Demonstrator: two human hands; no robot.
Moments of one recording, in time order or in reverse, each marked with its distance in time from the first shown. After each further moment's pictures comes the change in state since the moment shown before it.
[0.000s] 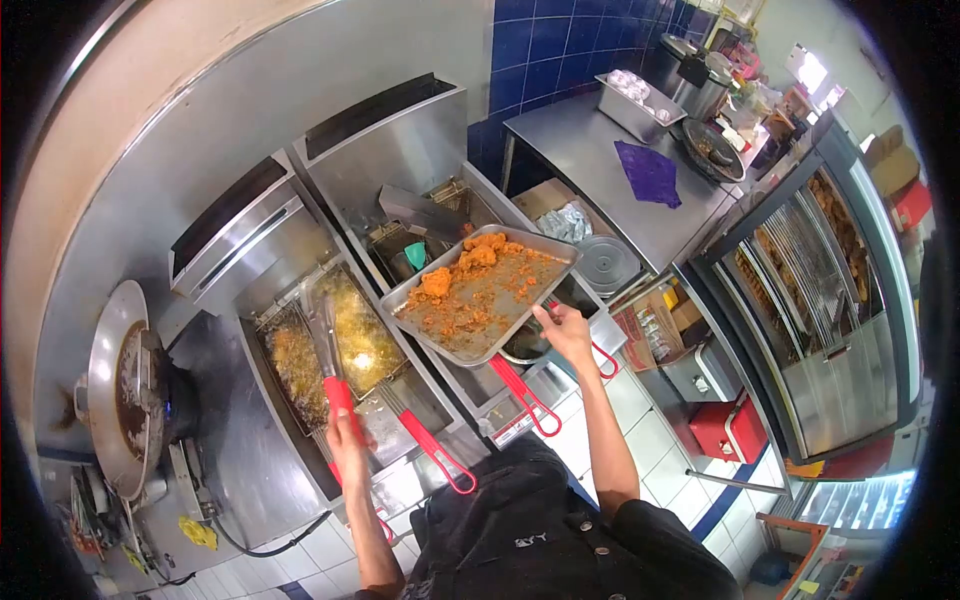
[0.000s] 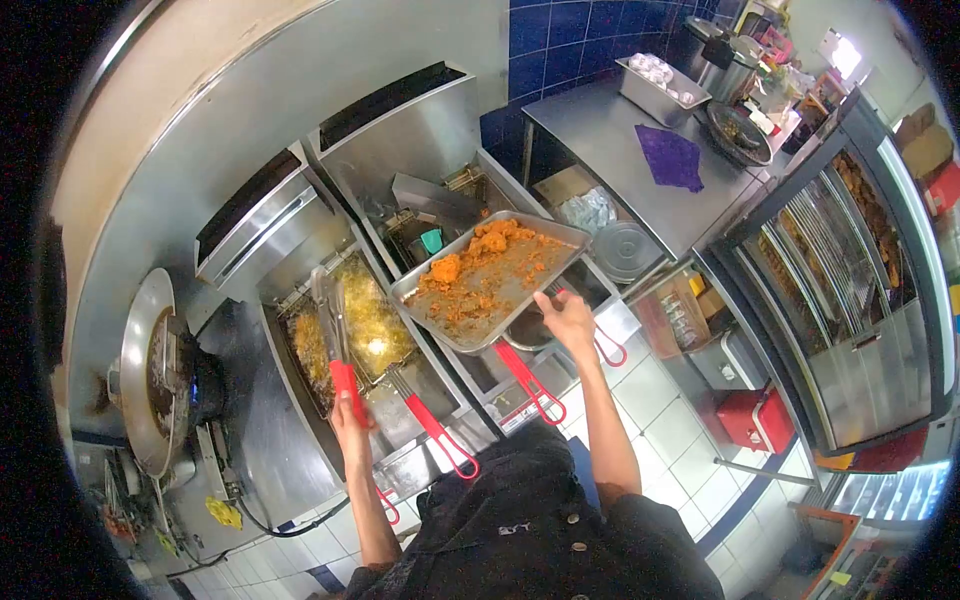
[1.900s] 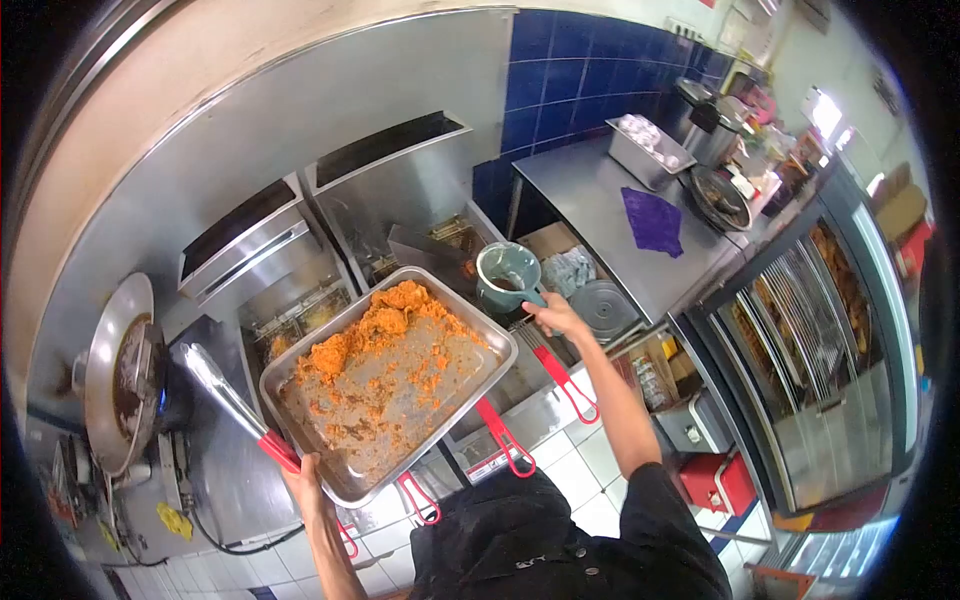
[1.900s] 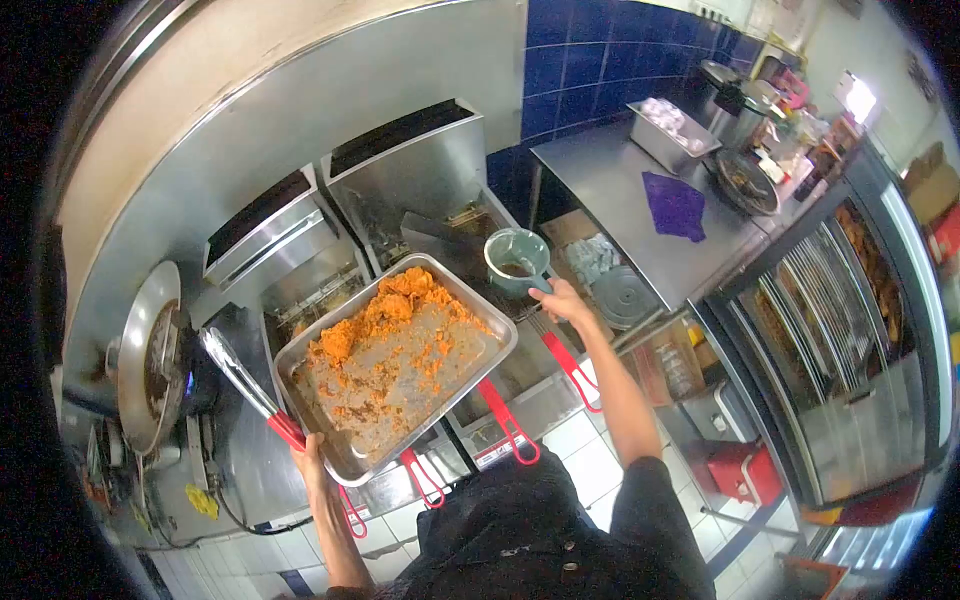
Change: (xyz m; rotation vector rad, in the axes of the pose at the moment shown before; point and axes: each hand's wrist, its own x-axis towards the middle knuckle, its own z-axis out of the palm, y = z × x) left_hand -0.020 0.011 -0.022 -0.089 0.265 0.047; right_hand 0.147 0.002 -0.027 0.215 -0.561 0.022
